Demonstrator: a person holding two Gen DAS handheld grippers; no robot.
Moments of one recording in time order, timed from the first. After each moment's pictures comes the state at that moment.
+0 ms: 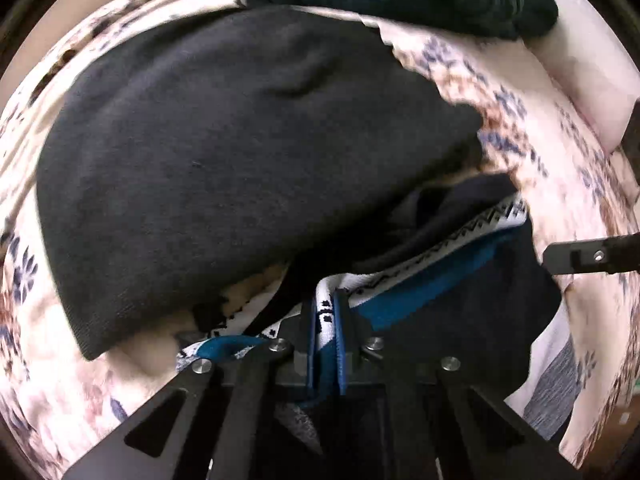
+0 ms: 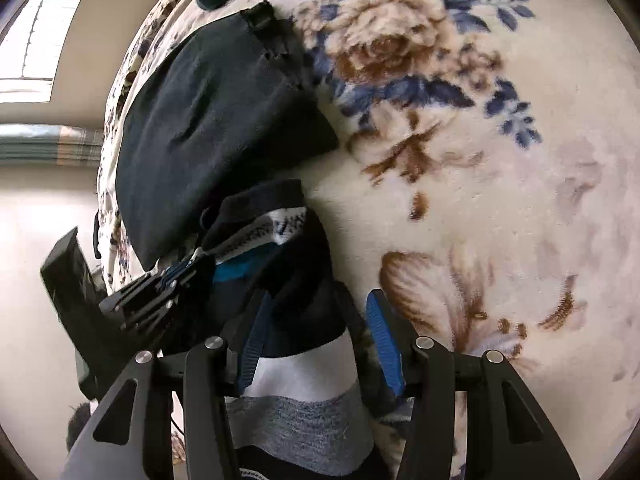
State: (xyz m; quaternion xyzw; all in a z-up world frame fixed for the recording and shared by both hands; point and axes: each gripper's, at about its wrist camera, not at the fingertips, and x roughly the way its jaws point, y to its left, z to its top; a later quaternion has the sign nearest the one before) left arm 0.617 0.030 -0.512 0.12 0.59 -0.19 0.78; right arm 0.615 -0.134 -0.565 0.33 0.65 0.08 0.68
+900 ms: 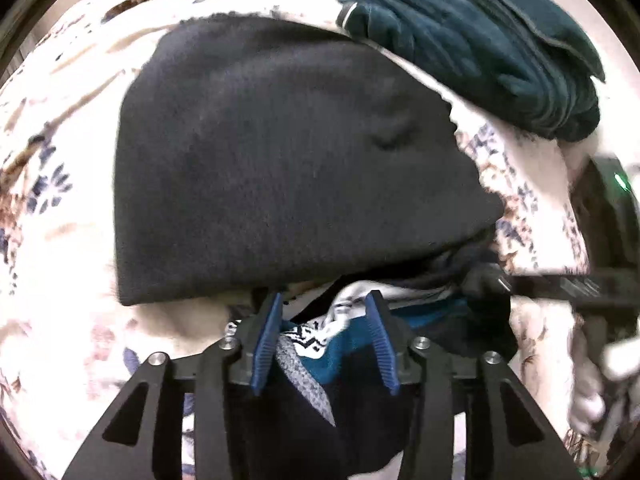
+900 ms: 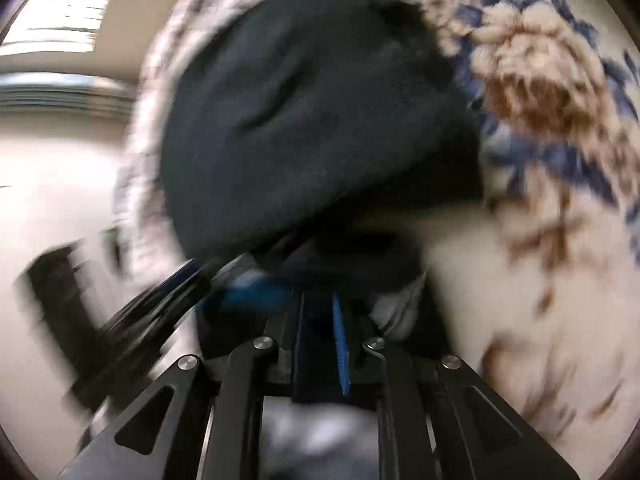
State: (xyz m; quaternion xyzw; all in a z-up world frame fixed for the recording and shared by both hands) left arm 0.636 0.086 -0.497 -0.02 0.60 -0.12 0.79; right arm 0.678 -0.085 -0.570 0.27 0.66 0.16 0.68
